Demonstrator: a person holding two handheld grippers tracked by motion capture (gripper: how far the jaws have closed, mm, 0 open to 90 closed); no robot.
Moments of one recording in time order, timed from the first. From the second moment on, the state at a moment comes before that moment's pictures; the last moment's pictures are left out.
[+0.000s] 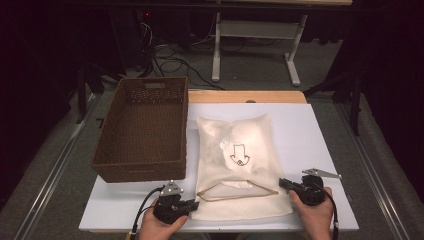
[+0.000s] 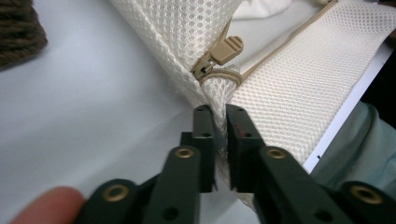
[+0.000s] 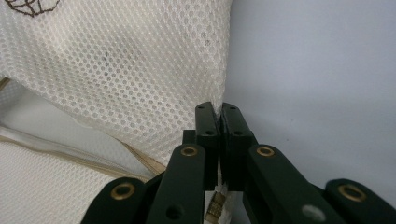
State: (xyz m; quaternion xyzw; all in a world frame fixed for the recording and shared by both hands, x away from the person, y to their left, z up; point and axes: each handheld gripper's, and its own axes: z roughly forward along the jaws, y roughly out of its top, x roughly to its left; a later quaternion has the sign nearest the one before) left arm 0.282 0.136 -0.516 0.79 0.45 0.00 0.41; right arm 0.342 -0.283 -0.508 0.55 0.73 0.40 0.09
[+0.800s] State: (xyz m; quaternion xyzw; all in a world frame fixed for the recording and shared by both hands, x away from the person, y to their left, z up) left arm 0.296 0.135 -0.524 0.78 0.45 -0.03 0.44; right arm 0.326 -0.273 -0.484 0.49 0.72 0.48 0.13
